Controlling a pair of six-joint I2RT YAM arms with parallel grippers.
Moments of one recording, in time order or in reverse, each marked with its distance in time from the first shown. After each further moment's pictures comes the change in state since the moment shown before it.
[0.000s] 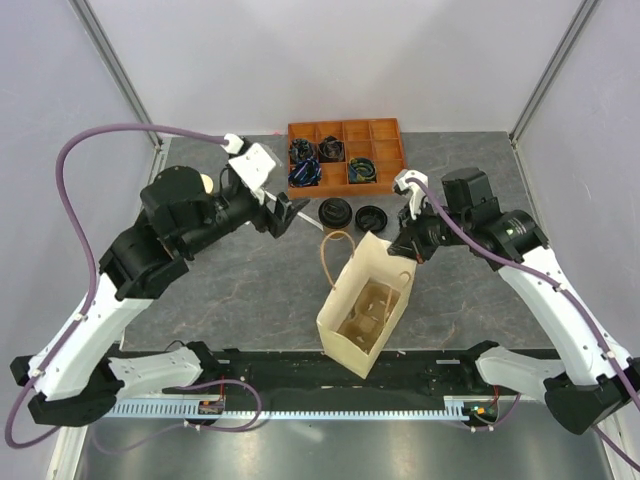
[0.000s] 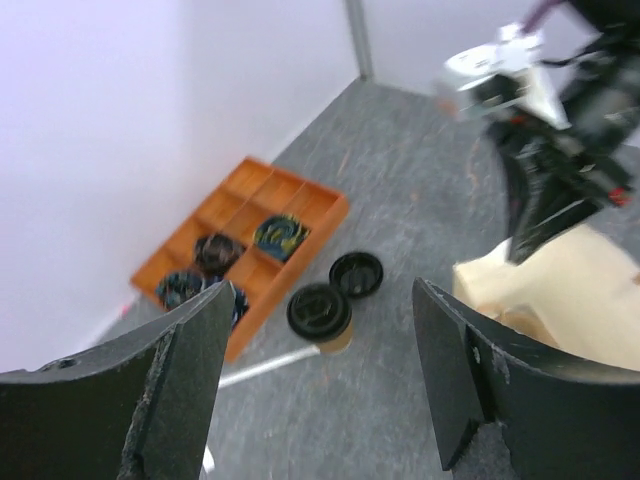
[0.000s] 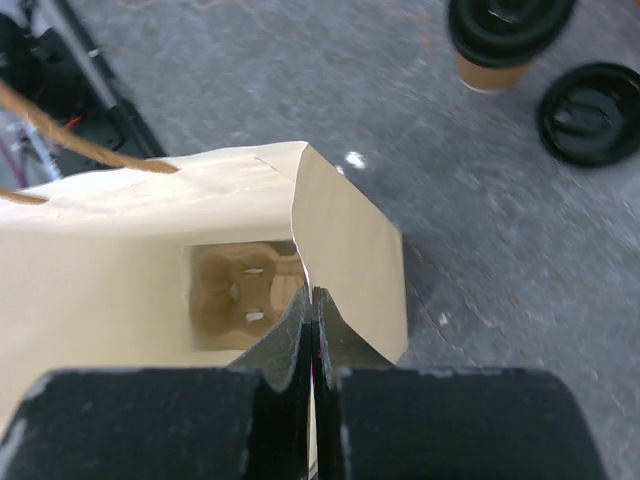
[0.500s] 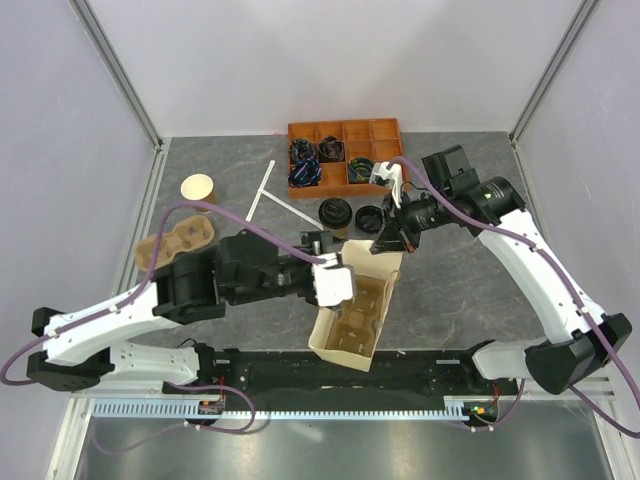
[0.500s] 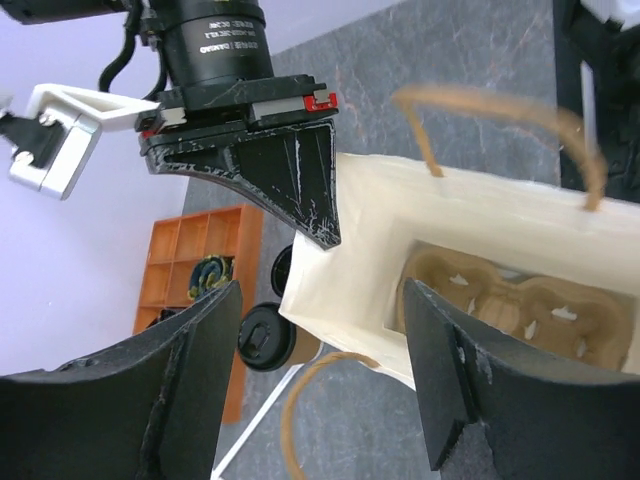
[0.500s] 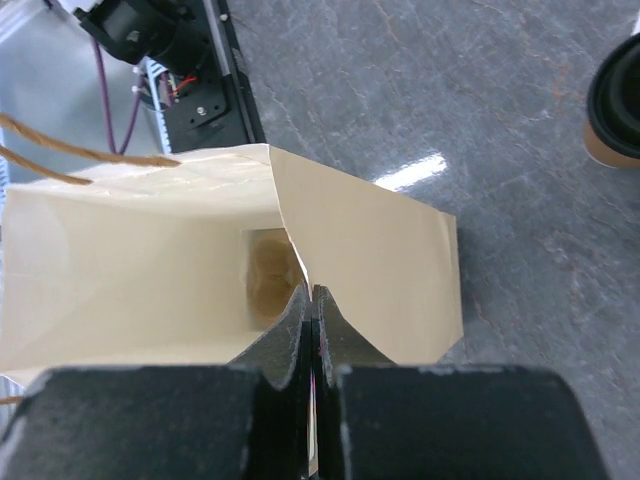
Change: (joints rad) left arm -0.424 0.045 -0.179 -0.003 -0.068 0.344; right arm -0.005 0.207 0.179 -0.132 -0.273 -0.165
